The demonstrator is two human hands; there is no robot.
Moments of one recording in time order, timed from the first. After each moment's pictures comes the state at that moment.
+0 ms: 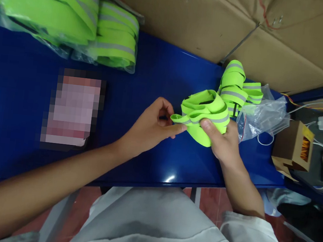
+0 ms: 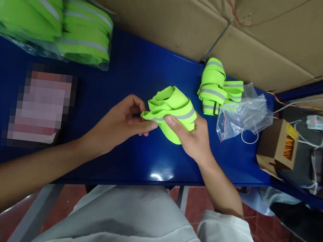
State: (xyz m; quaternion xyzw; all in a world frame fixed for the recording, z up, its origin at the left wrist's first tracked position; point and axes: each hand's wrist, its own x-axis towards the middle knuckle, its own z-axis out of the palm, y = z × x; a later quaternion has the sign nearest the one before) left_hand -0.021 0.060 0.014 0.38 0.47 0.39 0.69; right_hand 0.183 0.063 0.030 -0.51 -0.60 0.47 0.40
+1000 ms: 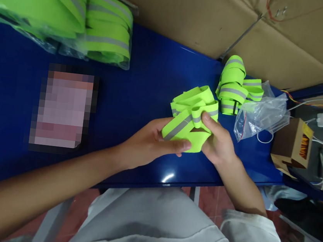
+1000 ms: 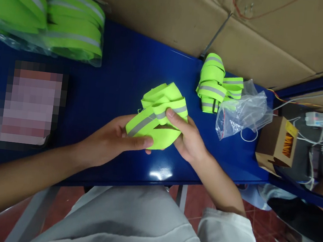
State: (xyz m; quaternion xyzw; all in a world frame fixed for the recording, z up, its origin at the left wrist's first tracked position) left_hand -0.019 0.047 0.028 0.35 0.33 0.33 0.82; right_hand 0.171 0.063 0.030 -0.48 -0.37 0.73 0.32
